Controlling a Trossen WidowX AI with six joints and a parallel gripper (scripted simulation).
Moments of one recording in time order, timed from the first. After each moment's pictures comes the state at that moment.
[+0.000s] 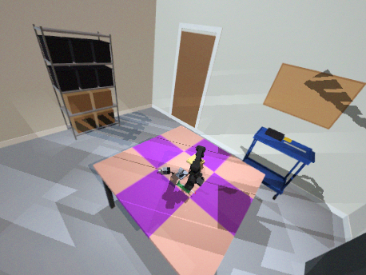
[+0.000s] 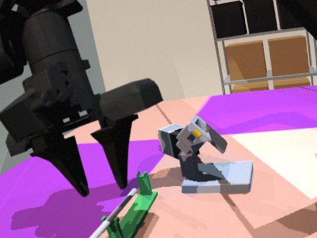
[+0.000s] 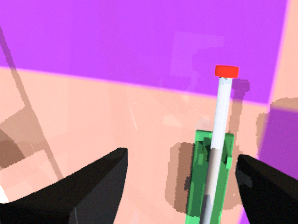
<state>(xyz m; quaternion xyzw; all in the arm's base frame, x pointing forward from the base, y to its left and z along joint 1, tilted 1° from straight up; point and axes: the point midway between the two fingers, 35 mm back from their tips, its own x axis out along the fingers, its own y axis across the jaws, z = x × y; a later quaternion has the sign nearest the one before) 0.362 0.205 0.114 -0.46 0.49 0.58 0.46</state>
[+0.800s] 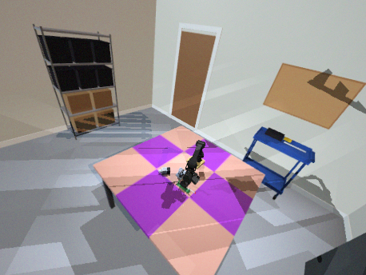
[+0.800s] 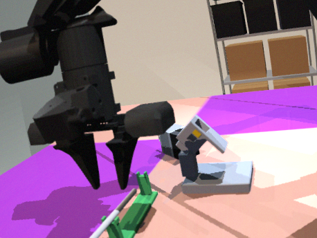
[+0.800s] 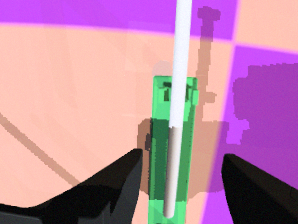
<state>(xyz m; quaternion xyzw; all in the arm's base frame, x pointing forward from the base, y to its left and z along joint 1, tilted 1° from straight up) 0.380 0.163 0.091 -0.51 0.45 0.53 0.51</state>
